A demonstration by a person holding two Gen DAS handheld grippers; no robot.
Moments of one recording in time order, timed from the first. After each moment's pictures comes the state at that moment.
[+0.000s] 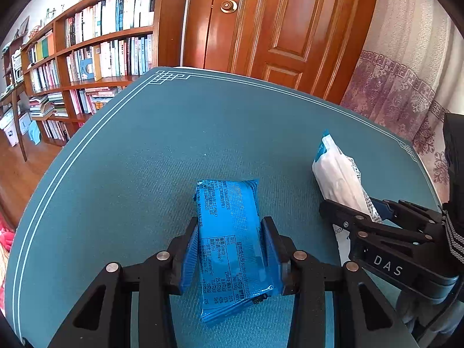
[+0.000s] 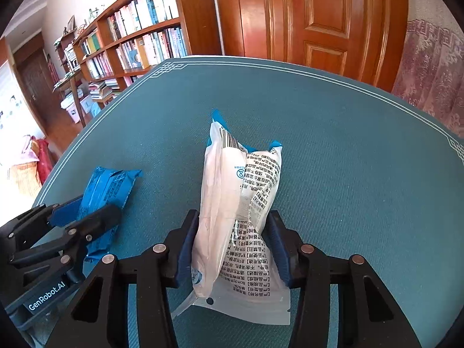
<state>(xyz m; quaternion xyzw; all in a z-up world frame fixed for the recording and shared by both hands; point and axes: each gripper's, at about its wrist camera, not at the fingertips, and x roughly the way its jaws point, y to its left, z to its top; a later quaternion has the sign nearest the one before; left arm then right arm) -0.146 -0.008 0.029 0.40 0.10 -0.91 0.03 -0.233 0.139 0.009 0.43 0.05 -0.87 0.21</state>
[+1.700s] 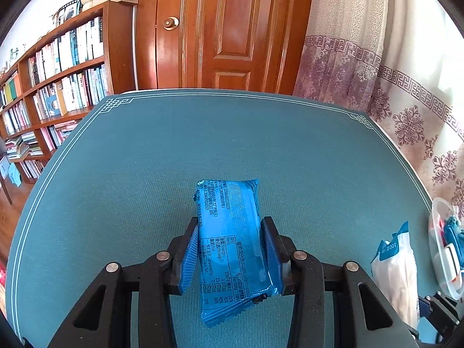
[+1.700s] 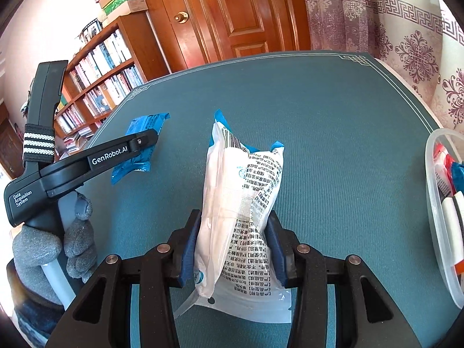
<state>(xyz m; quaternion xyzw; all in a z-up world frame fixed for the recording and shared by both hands) -0.117 0.064 0.044 0.38 0.03 -0.92 -0.05 -0.043 0.236 0.020 0.41 -0.08 -0.90 0.10</state>
